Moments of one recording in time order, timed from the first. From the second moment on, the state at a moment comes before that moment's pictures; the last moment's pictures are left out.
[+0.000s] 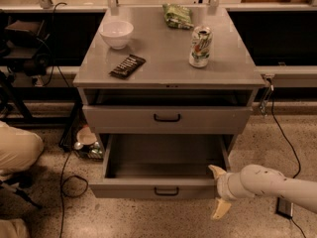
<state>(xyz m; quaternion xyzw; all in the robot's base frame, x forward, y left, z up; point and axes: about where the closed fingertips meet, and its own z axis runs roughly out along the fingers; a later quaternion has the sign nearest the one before) 0.492 -0.216 0.411 -0.67 0.70 0.04 0.24</state>
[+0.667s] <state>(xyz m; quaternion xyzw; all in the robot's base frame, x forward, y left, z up) 0.498 -0.198 0.406 -0.69 0.69 0.04 0.21</state>
